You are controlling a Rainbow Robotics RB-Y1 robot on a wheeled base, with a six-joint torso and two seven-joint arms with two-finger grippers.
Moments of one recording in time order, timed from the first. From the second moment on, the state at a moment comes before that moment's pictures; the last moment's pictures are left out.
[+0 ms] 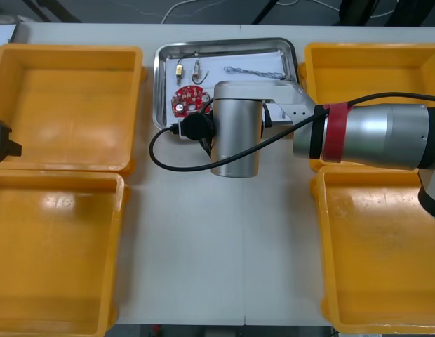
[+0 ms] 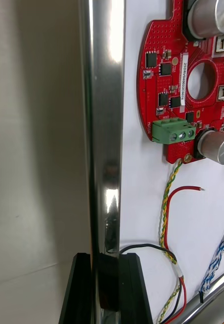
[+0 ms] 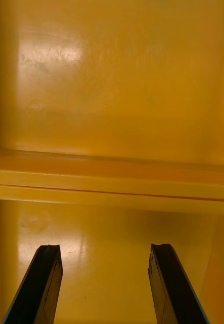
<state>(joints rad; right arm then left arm) -1.31 -0.47 1.35 -1.42 -0.48 1.22 1.65 -0.31 0.72 0.36 -2.10 0.75 1.91 -1.30</state>
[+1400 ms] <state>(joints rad) -1.34 -0.42 1.35 -1.25 -0.47 1.14 1.66 -0.31 0.72 0.36 -2.10 0.75 1.91 -1.30</state>
